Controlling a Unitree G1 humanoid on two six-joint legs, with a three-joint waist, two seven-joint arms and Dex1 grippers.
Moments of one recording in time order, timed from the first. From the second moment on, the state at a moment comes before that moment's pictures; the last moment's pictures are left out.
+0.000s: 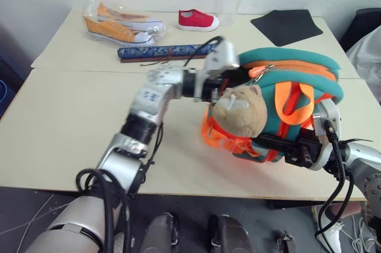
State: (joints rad) left arm -1.06 0.22 -0.16 0.46 -0.29 0.21 -1.14; right arm -0.12 -0.77 -0.30 -0.43 1.02 0.76 0.95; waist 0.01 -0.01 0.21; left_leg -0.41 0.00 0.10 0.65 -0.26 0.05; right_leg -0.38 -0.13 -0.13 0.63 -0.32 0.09
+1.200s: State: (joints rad) left arm -0.77 0.30 -0.09 0.03 -0.44 0.25 -1.07; right arm -0.13 -0.68 -0.31 -0.44 1.07 0.75 0.83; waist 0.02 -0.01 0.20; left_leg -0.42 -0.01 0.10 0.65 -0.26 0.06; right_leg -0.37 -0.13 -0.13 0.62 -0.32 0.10
